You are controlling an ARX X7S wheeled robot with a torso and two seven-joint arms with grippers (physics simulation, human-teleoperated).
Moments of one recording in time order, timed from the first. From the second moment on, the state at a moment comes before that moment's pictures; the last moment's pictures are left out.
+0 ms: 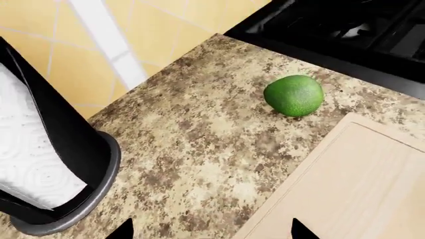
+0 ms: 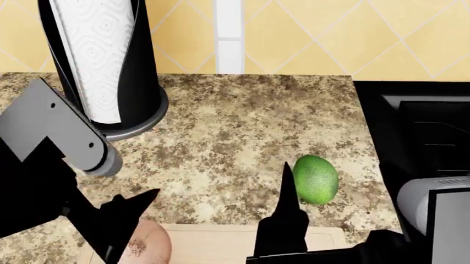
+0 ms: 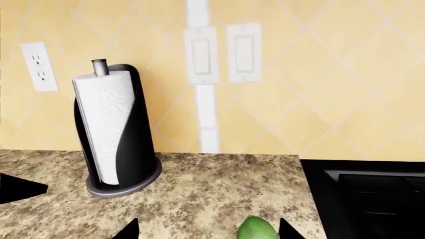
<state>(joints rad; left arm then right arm) -1.27 -0.64 0.62 0.35 -1.60 -1.33 -0.54 0.64 0.86 -0.02 -0.95 1.88 0.80 1.18</state>
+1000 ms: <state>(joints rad) -1.11 -0.82 0.21 0.83 -1.79 -0.95 -1.03 1.17 0.77 -0.36 -0.42 1.83 1.07 1.06</state>
